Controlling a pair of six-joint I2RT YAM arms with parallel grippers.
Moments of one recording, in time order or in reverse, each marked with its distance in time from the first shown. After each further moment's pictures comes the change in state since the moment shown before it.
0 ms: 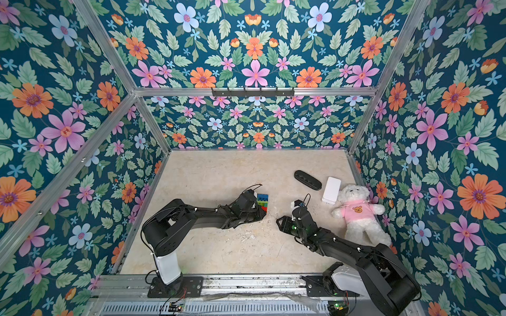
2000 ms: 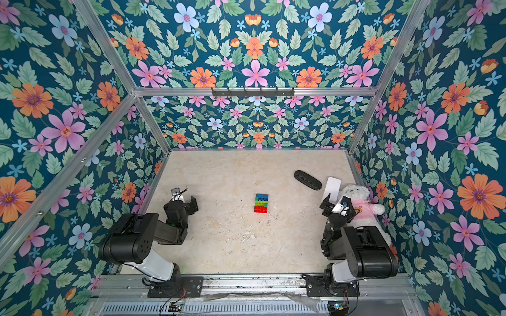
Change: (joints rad) left arm 0.805 -0.246 -0.627 0.822 -0.480 0.871; right arm -0.568 0.261 -0.251 1.138 0.565 -0.694
